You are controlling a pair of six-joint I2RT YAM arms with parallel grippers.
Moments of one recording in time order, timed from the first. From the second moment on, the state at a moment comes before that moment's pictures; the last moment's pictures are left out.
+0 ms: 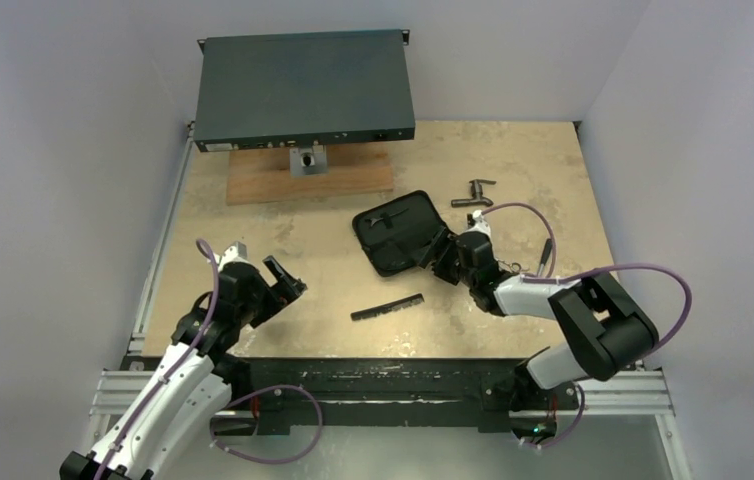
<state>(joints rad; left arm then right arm) -0.36 0.56 0.39 -0.58 -0.05 -0.94 0.52 1.45 0.43 0.47 0.03 0.94</state>
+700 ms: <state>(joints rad) -0.36 0.55 0.39 -0.58 -0.05 -0.94 0.52 1.60 0.51 0.53 0.00 0.99</state>
